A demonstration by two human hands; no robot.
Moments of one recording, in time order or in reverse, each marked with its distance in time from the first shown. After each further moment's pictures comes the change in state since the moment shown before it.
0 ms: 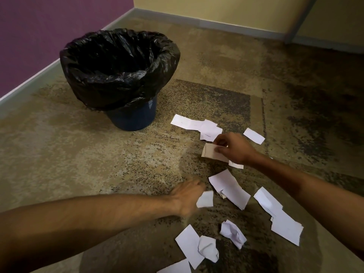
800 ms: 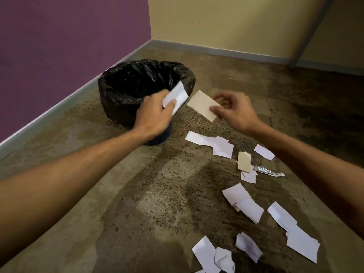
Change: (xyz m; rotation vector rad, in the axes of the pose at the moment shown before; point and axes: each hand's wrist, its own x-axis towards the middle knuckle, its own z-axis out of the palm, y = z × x) left_hand -0.054 -0.076 -0.201 -0.377 1.042 -0.186; right_hand 0.019 -0.114 -0.094 0.423 0.357 -0.217
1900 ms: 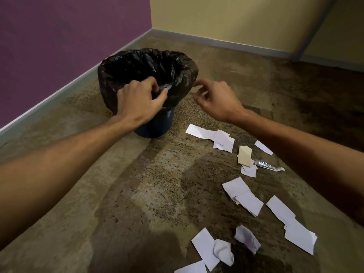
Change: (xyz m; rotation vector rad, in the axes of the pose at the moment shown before) left_hand 0.006 -0.027 -0.027 0.431 0.156 0.116; right_hand 0.024 -0.024 0.037 -0.373 -0.065 -0.198
